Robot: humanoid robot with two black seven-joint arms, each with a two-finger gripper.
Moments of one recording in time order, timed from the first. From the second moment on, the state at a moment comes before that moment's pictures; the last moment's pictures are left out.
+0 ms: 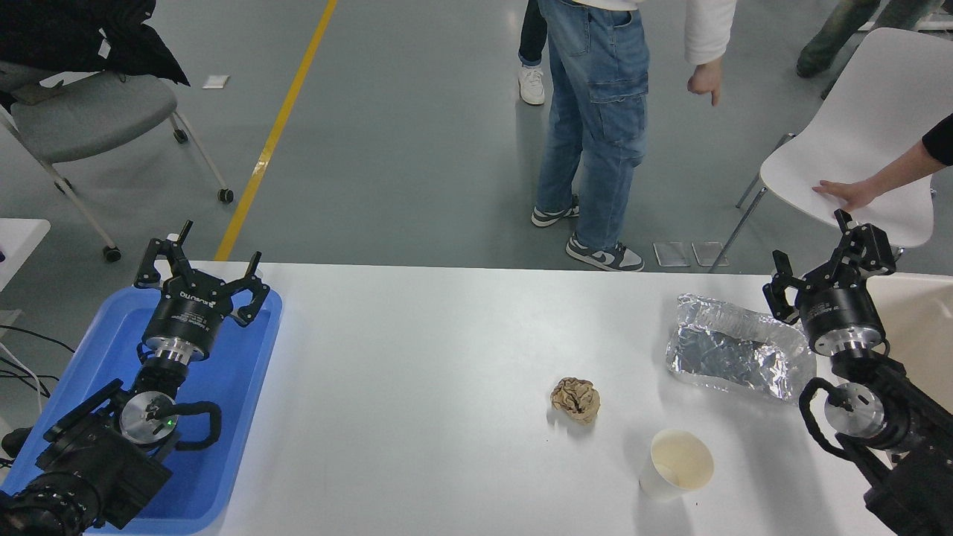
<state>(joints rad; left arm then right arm) -0.60 0.23 -0.89 -0.31 -0.13 -0.77 -0.37 0.39 -0.39 1.01 0.79 -0.26 0.11 0.49</state>
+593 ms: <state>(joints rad) -0.60 0.23 -0.89 -0.31 -0.13 -0.77 -0.37 0.62 -0.60 0.51 0.78 -0.25 0.10 0.48</state>
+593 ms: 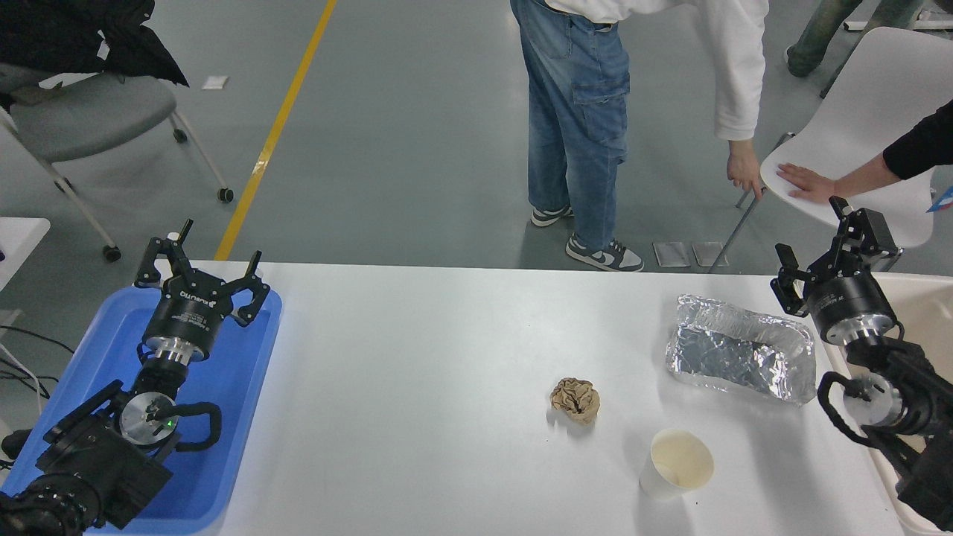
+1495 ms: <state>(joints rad) -0.60 0.23 -0.89 -0.31 -0.13 -0.77 -0.36 1.60 -0.52 -1.13 0.92 -0.25 0.31 0.26</state>
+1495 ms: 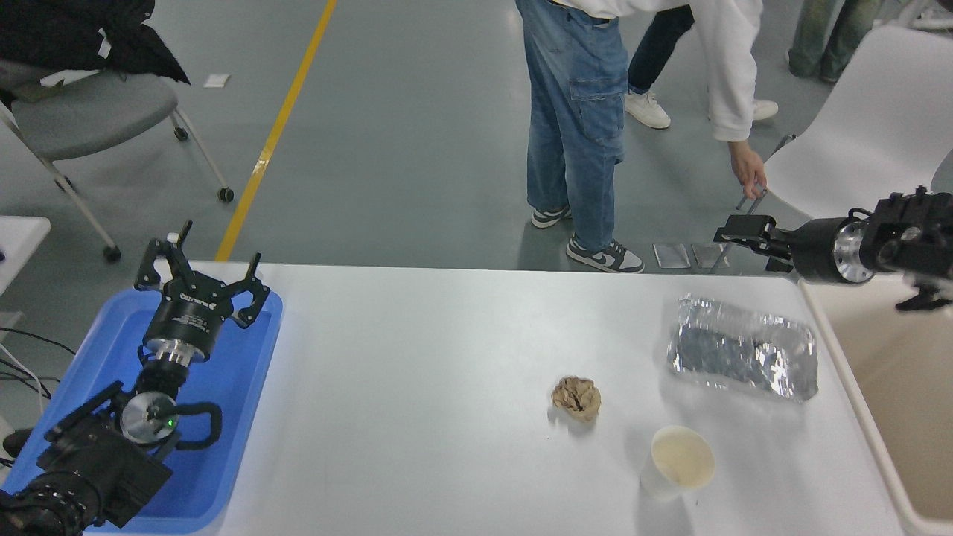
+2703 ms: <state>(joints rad) -0.60 0.23 -0.89 -0.31 -0.13 -0.77 -0.37 2.19 -0.33 -1.36 1.24 -0.28 0.78 0.24</state>
